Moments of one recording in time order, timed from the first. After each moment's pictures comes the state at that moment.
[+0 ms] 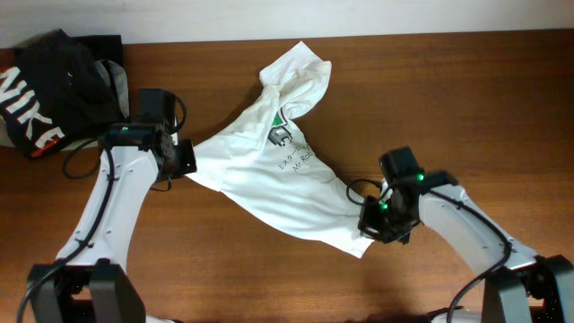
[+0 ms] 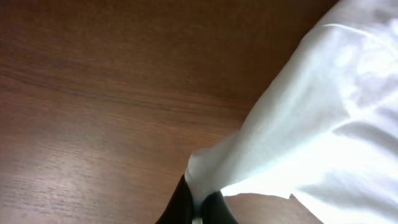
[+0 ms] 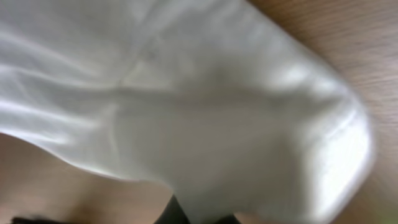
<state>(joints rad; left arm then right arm) -0.05 1.63 1.29 -0.96 -0.10 -0.23 0.22 1.50 0.85 -0.89 -0.34 0.59</state>
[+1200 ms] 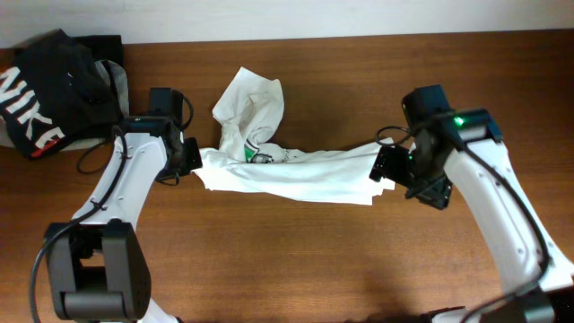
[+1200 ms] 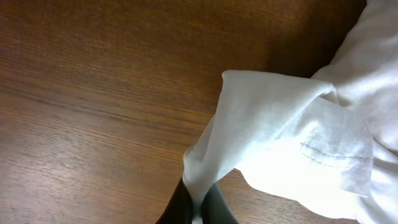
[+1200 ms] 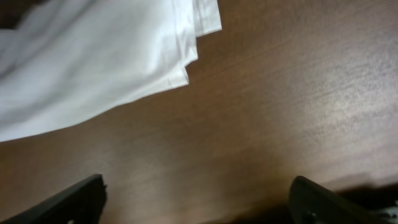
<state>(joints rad) -0.05 1.78 1.31 -0.90 -0.10 -0.29 0.16 1.52 1.37 -1.35 -0.07 0.63</state>
